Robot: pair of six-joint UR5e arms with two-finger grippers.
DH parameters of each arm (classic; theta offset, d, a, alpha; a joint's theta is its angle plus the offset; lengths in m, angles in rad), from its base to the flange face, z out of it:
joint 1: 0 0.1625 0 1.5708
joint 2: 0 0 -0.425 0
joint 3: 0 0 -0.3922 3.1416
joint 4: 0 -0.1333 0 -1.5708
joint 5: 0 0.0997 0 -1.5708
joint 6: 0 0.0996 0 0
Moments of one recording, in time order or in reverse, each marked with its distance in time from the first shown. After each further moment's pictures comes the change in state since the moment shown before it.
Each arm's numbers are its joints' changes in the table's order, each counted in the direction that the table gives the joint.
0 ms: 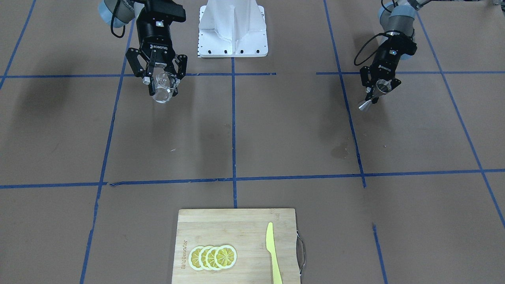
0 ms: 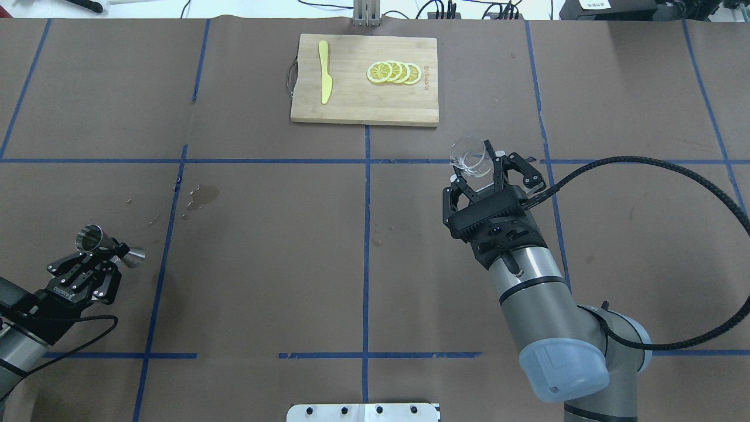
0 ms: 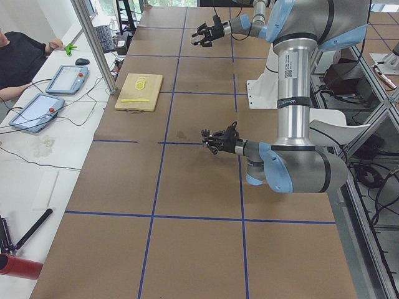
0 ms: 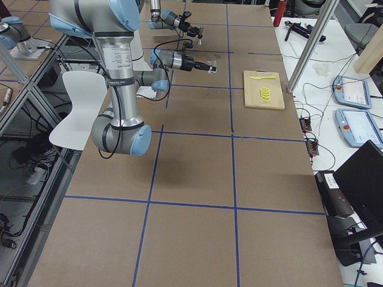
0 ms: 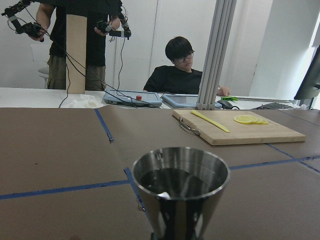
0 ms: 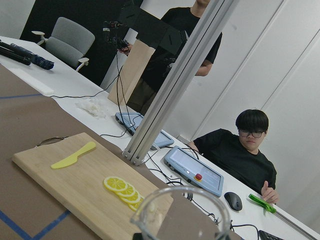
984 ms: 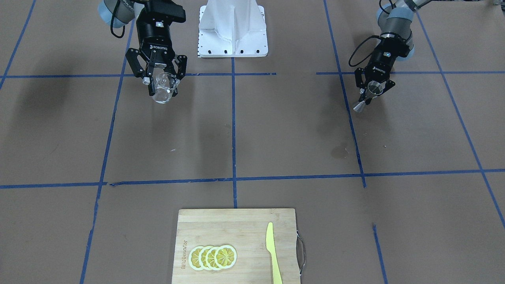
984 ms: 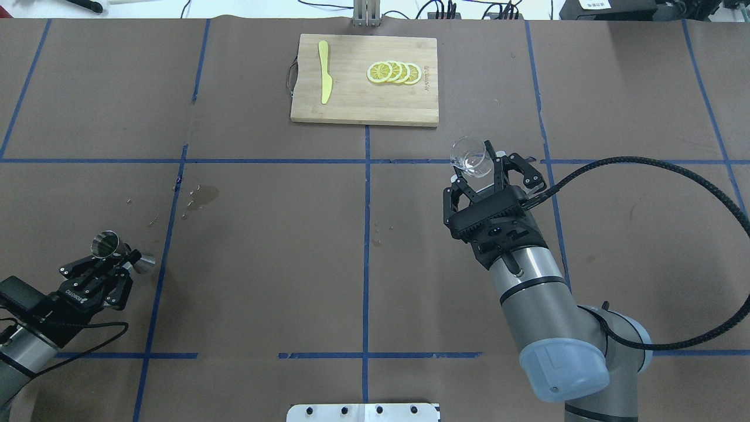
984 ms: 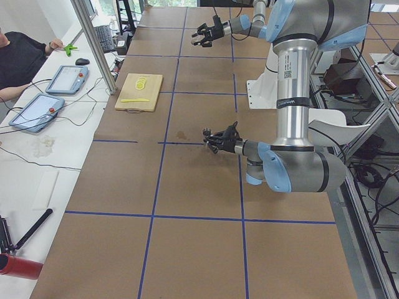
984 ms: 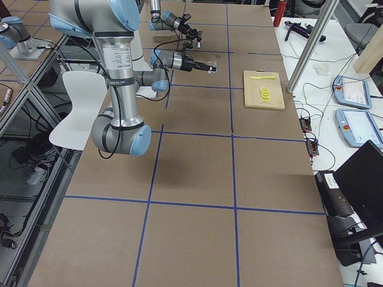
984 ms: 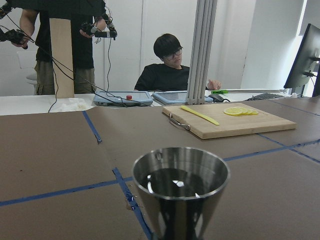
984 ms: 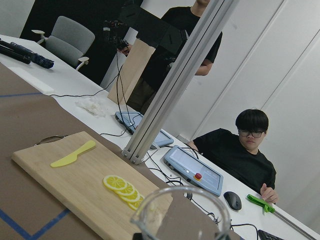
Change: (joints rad) left arm -0.001 -0.019 0.018 -0.019 -0.056 0.048; right arm 0.000 -0.003 -0.001 0.000 0.000 0.000
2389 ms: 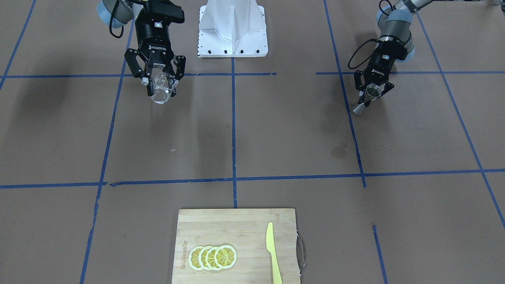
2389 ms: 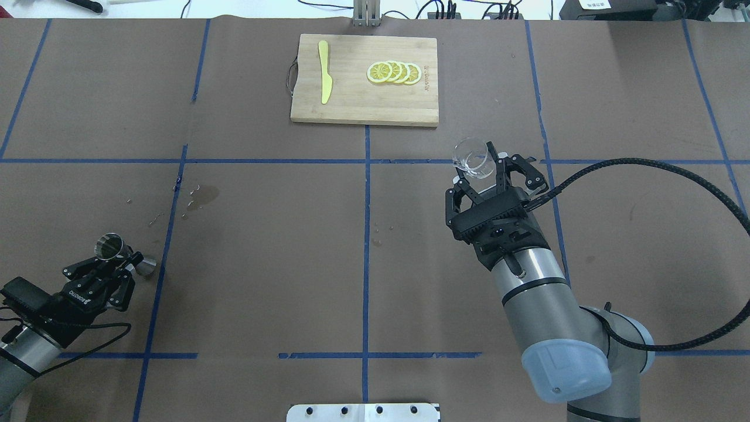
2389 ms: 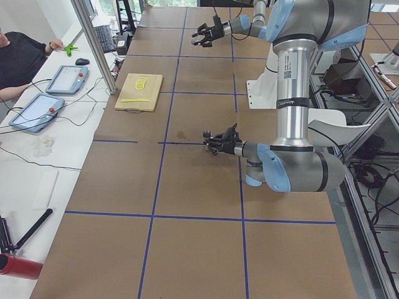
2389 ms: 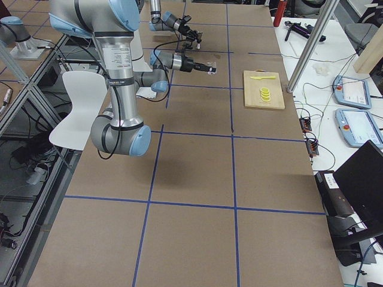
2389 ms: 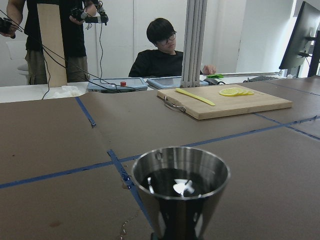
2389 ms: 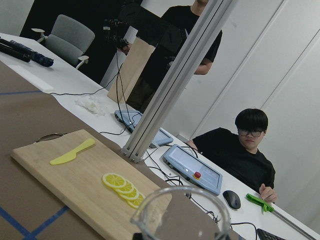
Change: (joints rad) left arm -0.001 -0.010 0.027 -0.015 -0.004 -0.006; right arm -0.002 -0.007 0.001 -0.001 -0.002 0.001
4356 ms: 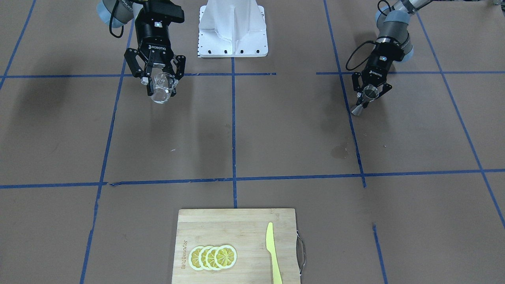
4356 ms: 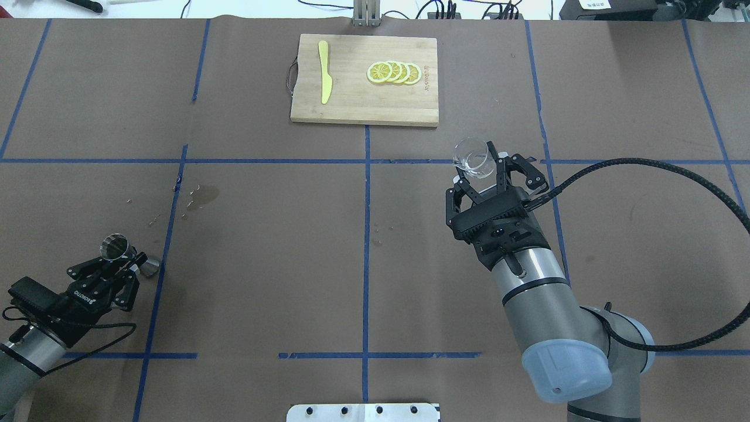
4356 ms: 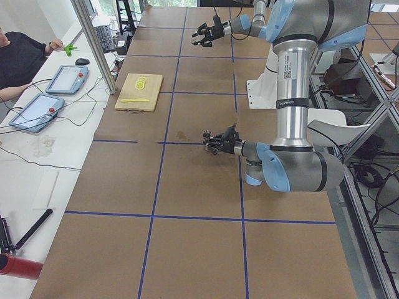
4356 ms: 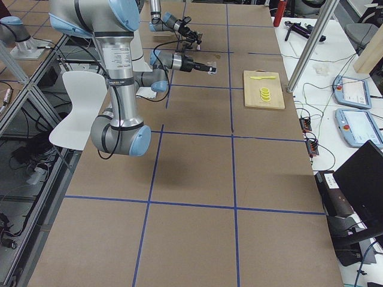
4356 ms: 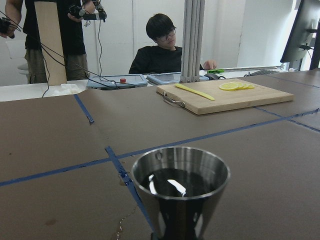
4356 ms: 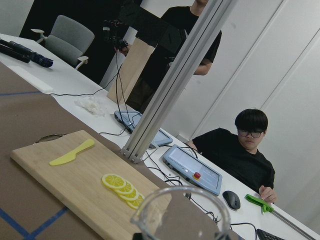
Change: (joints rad) left arm -0.001 -0.007 0.002 -0.030 -0.002 0.000; right arm 0.000 0.000 0.002 0.000 -0.001 0.000
